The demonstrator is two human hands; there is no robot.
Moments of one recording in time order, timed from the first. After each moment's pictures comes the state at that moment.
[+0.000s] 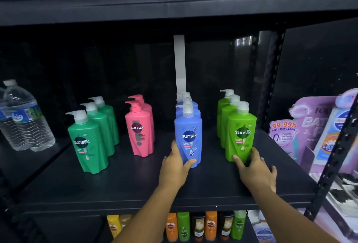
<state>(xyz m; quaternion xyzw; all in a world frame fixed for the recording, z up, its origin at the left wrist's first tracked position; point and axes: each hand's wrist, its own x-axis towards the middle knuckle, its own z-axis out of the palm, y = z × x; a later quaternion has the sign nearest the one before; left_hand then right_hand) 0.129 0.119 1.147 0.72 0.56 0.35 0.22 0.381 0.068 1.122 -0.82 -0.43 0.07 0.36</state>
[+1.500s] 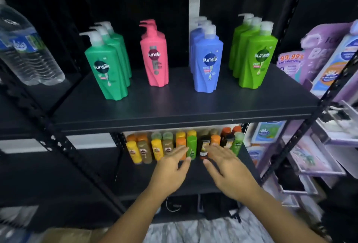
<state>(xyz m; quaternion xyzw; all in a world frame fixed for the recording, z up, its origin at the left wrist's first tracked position) -0.017 -0.051 1.025 0.80 0.46 0.29 0.25 0.193 -0.117 1.041 -0.63 -0.74 0.08 0.22</state>
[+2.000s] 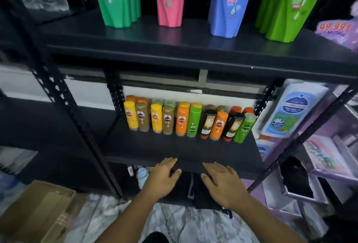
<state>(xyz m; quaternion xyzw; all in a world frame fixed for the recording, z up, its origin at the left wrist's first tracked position) -0.015 -0.102 0.786 0.73 0.59 0.15 0.32 0.213 -0.152 0.828 -0.66 -0.73 0.17 0.02</state>
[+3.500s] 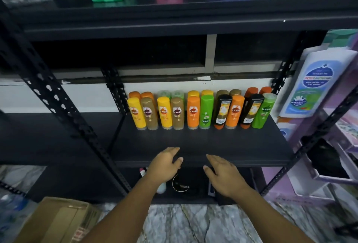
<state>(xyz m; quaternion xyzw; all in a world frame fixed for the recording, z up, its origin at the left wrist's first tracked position) -0.075 -0.018 0.703 0.76 0.57 0.12 0.29 0.158 -0.098 0.708 -0.68 -0.69 0.23 0.10</state>
